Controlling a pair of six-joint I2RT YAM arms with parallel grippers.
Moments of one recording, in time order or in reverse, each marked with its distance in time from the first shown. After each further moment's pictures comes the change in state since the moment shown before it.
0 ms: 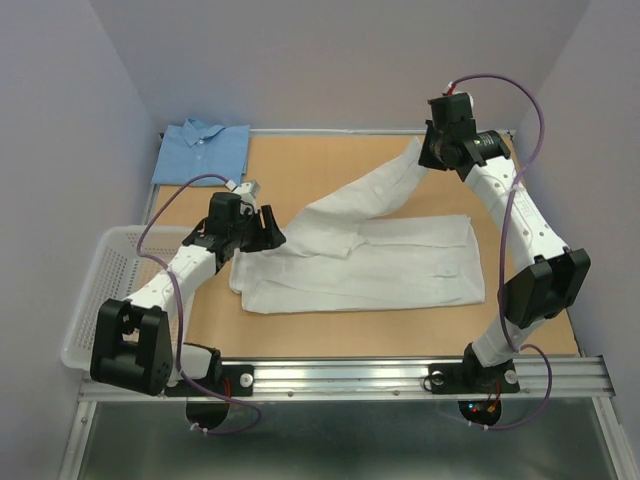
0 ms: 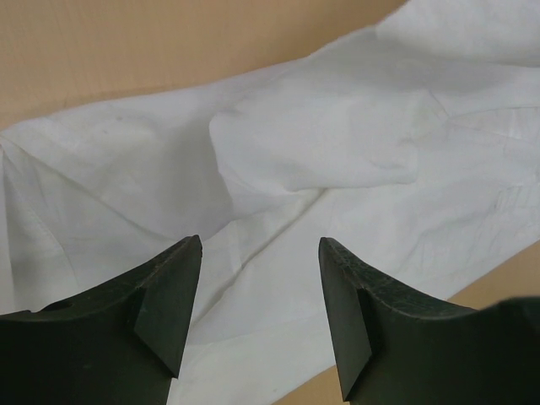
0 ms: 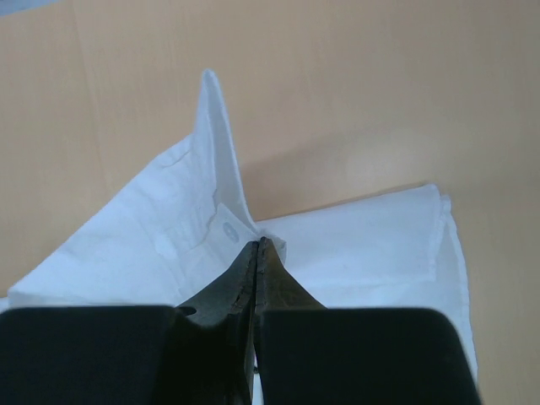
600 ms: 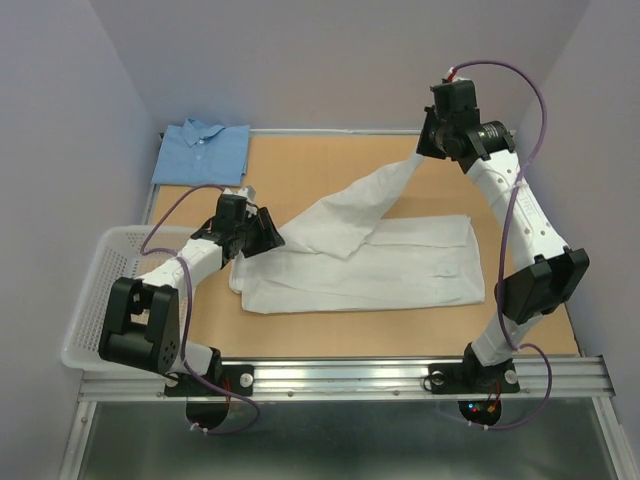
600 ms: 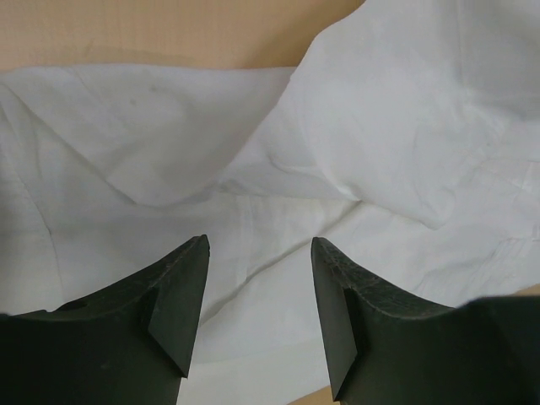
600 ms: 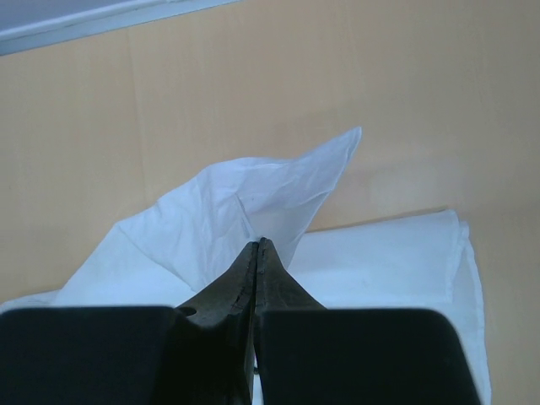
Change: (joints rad) left arm 0.000 0.118 0.000 0.020 -0.056 -0.162; right arm -0.002 0.031 0.127 -0.026 -0.040 -0.011
